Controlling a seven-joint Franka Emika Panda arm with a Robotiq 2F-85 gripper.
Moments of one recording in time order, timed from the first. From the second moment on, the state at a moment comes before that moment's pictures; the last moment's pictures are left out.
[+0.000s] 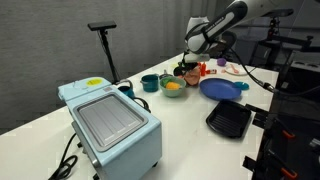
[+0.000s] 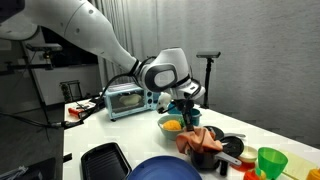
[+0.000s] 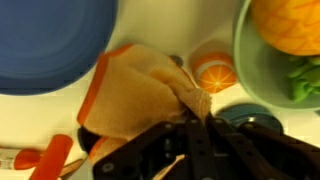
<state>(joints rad) -0.02 0.60 -0.15 -1.67 0.00 2.51 0.54</state>
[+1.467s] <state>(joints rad) -0.02 0.57 -0.19 -1.77 0.01 2.51 0.45</state>
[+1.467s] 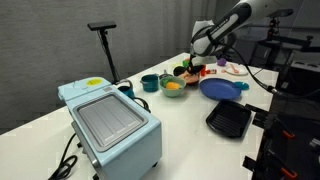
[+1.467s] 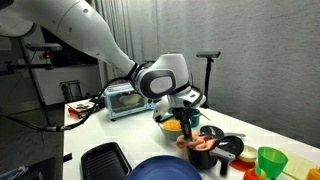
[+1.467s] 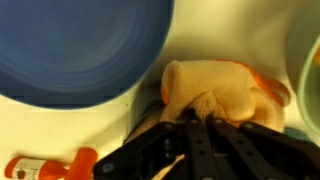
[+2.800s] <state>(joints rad) -0.09 0.41 0.05 -1.72 0.31 2.59 0.16</state>
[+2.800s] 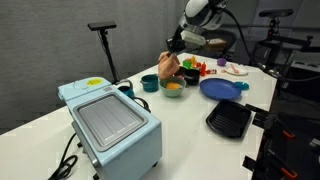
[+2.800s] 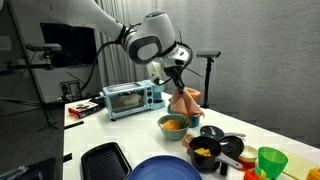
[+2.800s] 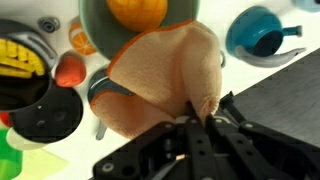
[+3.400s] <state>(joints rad) -0.11 0.52 0.04 -1.71 0.30 2.15 0.11</state>
